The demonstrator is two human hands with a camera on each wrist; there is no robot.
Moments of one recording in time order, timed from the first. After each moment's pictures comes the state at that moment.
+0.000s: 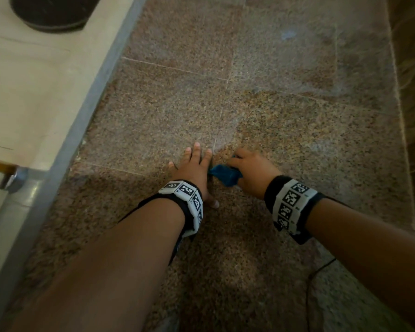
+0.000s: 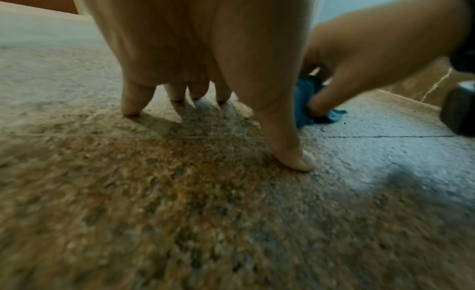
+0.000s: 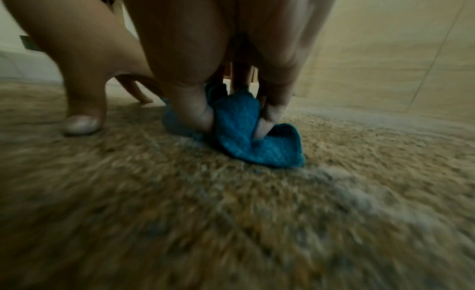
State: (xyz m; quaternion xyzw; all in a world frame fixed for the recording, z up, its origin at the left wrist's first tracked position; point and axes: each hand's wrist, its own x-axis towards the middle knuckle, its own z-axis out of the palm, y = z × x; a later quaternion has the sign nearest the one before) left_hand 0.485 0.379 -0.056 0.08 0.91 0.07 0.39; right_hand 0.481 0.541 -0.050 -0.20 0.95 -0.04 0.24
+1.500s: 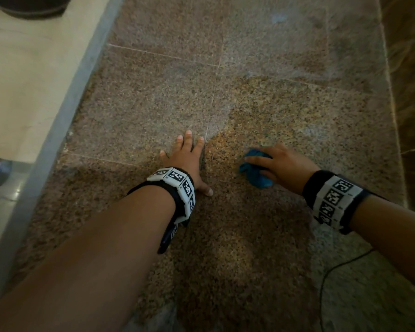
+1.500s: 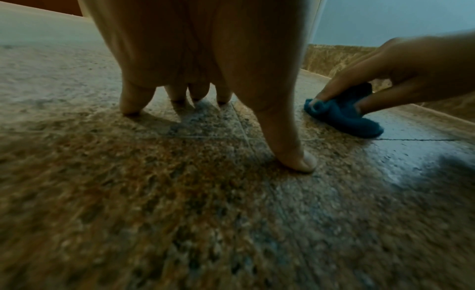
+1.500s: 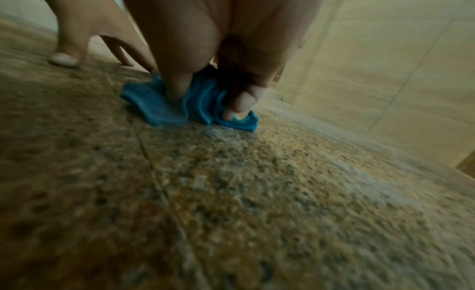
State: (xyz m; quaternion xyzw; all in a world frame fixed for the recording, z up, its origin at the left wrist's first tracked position) left_hand 0.485 0.378 -0.061 0.08 0.92 0.05 0.39; right_hand 0.508 0.616 -0.043 -0.24 0.94 0.06 0.24
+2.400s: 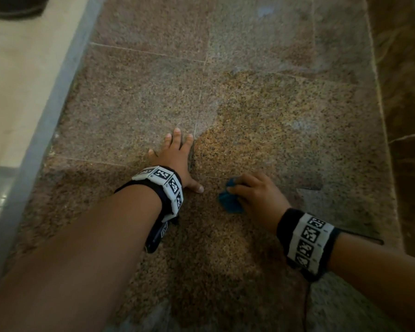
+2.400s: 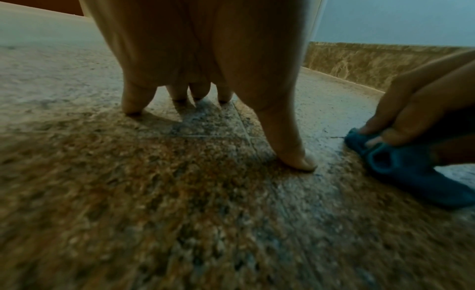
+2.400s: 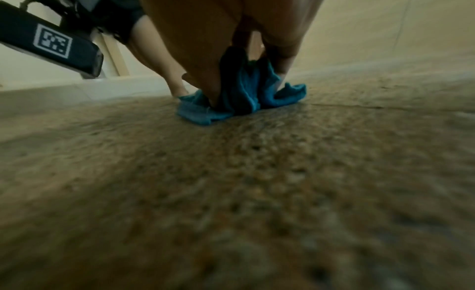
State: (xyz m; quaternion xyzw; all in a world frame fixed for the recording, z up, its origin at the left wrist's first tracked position) left_hand 0.485 0.380 -0.054 0.08 0.92 0.04 0.39; right_hand 0.583 0.587 -0.073 -0.22 0.96 -0.15 0.08
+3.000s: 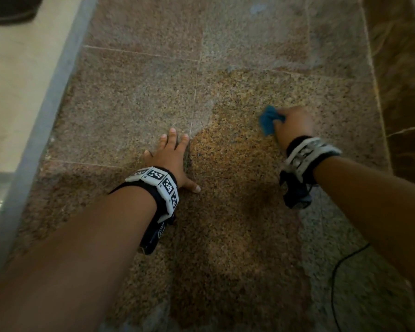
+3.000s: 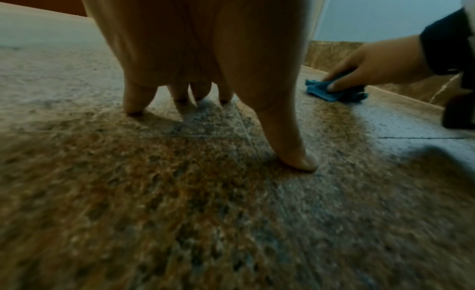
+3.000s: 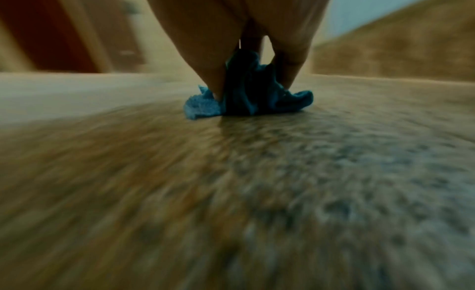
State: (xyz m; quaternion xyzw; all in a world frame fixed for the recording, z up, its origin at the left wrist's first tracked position) left_hand 0.484 0.380 -0.053 0.08 0.92 0.04 0.39; right_hand 0.452 0.658 -0.070 0.19 0.97 -0.10 0.08
